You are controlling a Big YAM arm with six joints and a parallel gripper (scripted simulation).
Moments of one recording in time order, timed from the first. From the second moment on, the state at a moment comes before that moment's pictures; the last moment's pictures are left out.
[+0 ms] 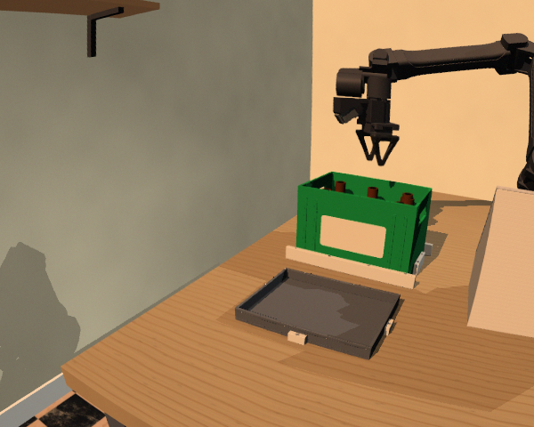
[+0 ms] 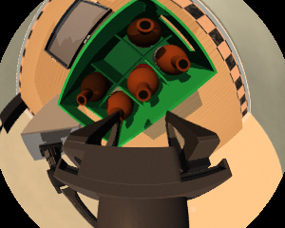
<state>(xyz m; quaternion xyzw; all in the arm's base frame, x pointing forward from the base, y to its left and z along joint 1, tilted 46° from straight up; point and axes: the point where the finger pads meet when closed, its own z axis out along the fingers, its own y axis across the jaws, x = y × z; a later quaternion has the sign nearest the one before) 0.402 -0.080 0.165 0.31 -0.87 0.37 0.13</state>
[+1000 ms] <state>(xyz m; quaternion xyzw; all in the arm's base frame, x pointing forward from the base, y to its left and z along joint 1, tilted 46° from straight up) 0.403 -0.102 0.144 0.31 -0.87 0.37 0.13</state>
